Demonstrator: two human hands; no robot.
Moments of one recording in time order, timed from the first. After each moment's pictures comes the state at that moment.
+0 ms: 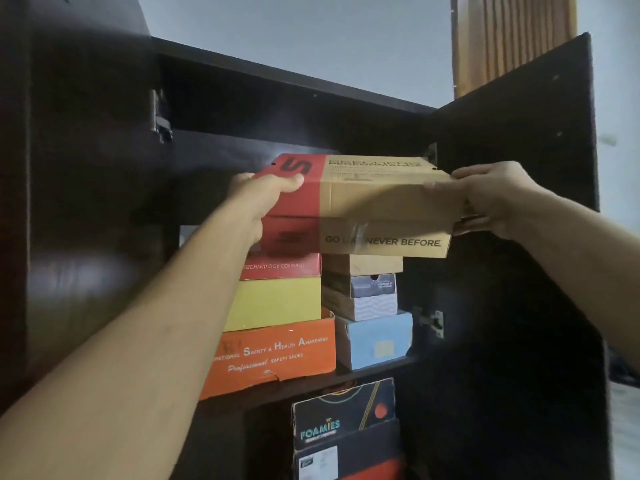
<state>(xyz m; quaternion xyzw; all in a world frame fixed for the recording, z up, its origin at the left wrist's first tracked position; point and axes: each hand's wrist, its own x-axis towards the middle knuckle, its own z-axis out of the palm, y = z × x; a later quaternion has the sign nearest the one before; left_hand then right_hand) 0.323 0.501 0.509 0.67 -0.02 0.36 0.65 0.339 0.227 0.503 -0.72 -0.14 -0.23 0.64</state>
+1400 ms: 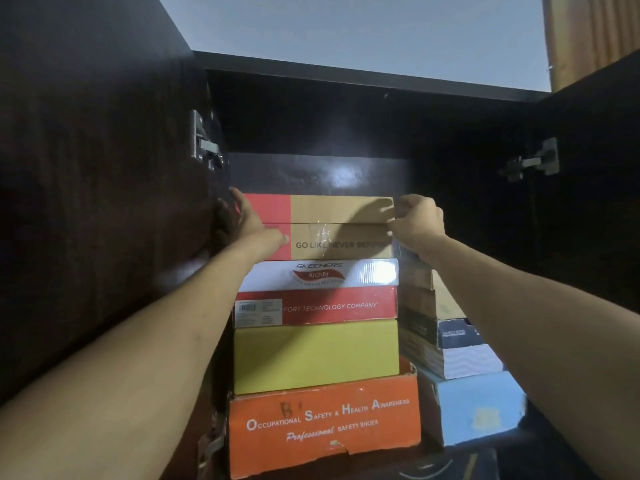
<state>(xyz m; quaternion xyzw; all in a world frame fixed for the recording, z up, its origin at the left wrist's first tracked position) 0.426 0.650 0.535 0.80 0.17 0.45 0.35 0.541 0.430 0.537 -0.75 -0.21 -0.34 0.54</state>
